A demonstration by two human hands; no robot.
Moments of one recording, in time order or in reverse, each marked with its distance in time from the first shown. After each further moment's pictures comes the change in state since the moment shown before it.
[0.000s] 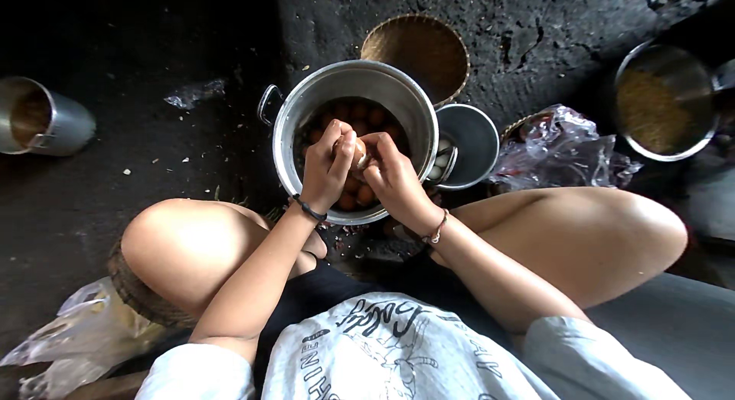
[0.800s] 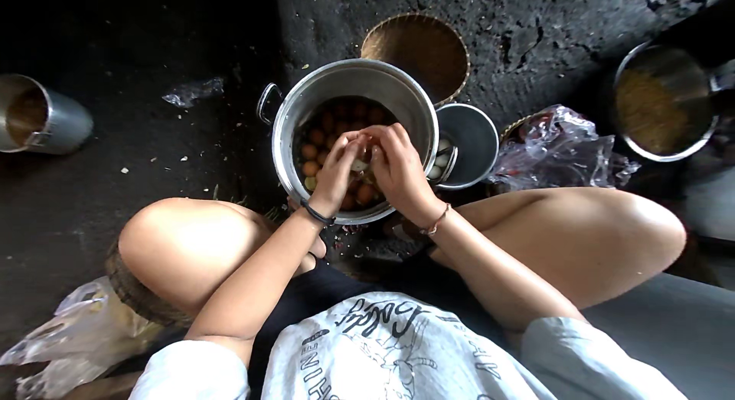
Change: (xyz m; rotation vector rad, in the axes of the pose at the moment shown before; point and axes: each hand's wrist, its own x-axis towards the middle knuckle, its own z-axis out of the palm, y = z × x) left_hand -0.008 0.010 0.017 -0.525 -0.096 -0.634; right_hand 0.011 0.009 -0.004 -0.222 0.103 -0.060
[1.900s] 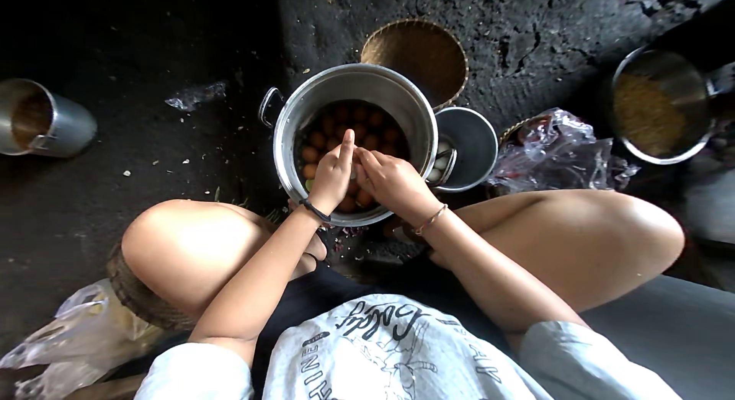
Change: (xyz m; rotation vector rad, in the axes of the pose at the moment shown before) left_hand 0.006 0.001 -0.008 0.540 0.109 0.010; right_hand -0.007 0.019 0.016 -0.367 -0.060 -0.283
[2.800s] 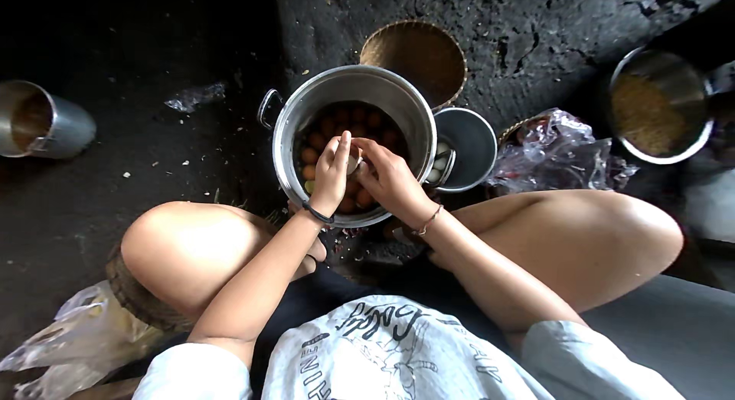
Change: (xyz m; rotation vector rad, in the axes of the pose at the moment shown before) left_hand -0.006 0.005 0.007 -0.294 0.125 0.047; right_hand 0.005 -0.007 -0.011 0.382 -0.064 0.245
